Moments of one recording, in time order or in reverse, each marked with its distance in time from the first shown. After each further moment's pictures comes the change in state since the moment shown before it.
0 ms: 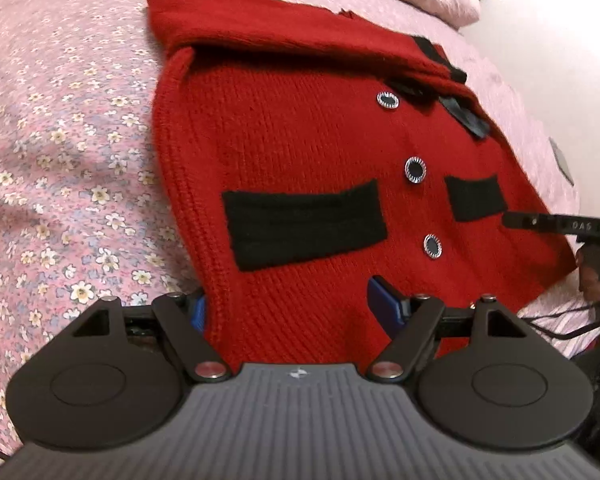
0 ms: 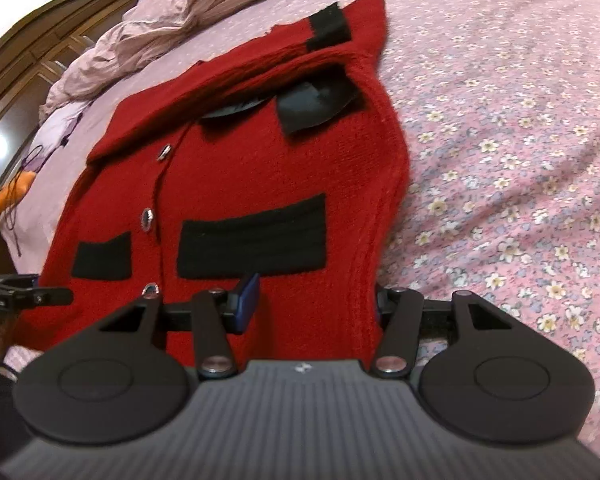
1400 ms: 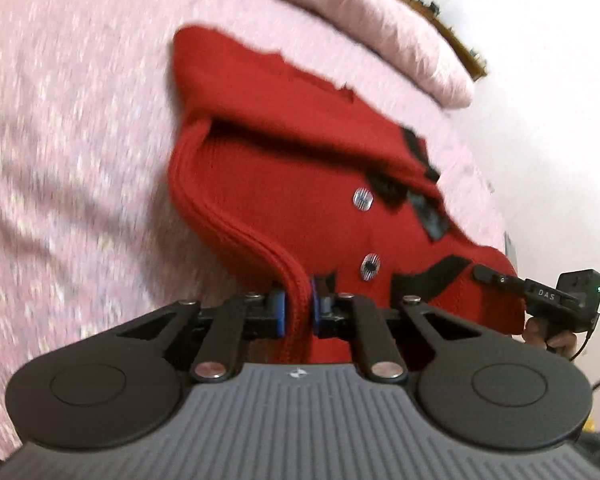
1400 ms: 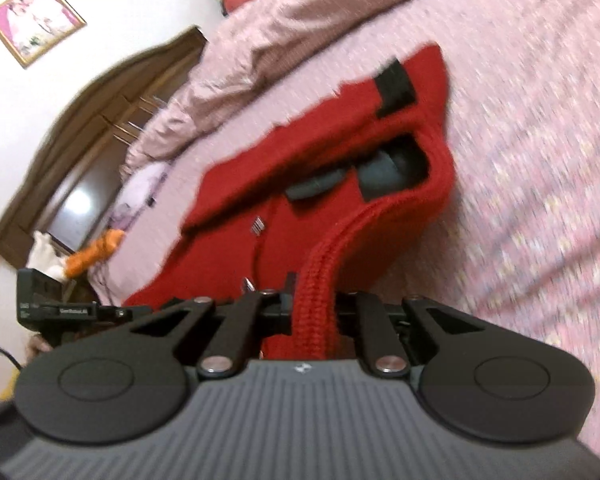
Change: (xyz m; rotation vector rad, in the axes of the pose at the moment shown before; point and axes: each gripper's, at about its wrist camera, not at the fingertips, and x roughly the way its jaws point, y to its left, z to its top) left arm -0.049 0.030 0.042 -0.236 -0.122 -0.154; right arm -0.025 -0.007 0.035 0.091 -0.138 0.304
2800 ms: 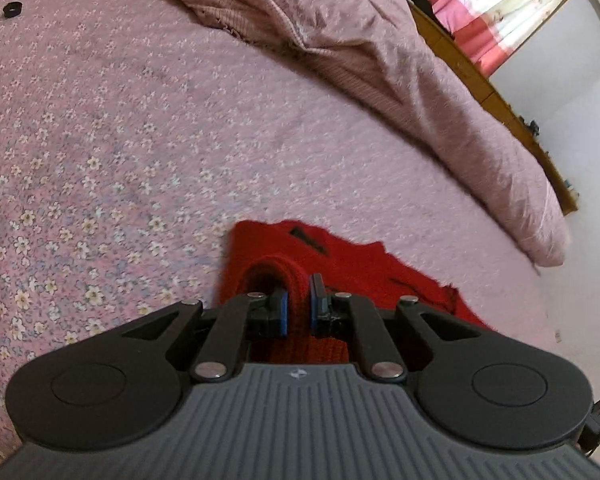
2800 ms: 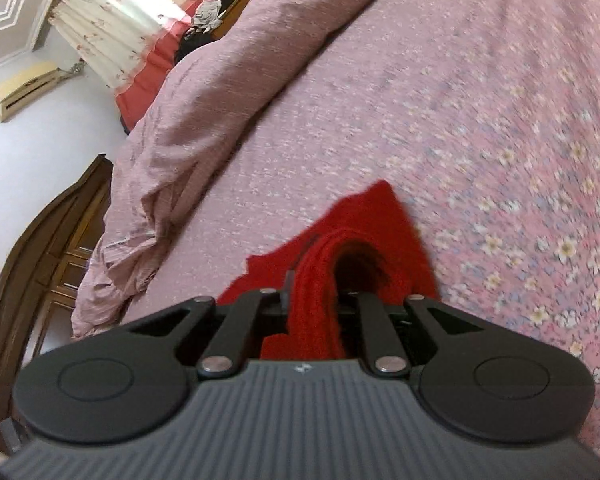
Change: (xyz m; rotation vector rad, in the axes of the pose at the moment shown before) left arm 0.075 0.035 0.166 -0.233 -0.264 0.246; right arm 0.128 -0.080 0.132 0.352 -0.235 -0.161
